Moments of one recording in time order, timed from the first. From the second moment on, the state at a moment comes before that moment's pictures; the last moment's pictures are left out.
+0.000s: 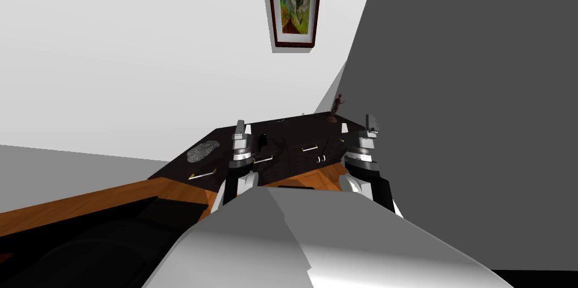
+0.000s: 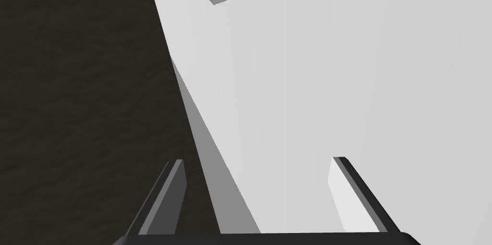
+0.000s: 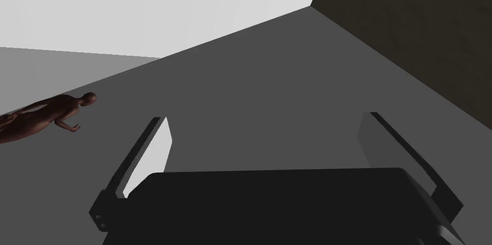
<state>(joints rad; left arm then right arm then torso) 0.51 -0.02 -0.02 -2.39 -0.09 -0.44 -0.15 0.49 -0.01 0.05 -2.39 -0.11 -0.40 0.07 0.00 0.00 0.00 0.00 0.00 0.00</state>
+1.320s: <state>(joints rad) 0.49 0.30 0.04 -2.18 -0.08 -0.38 -0.16 0.49 -0.01 0.05 -2.39 -0.11 -0.40 0.07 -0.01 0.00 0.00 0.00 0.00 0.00</state>
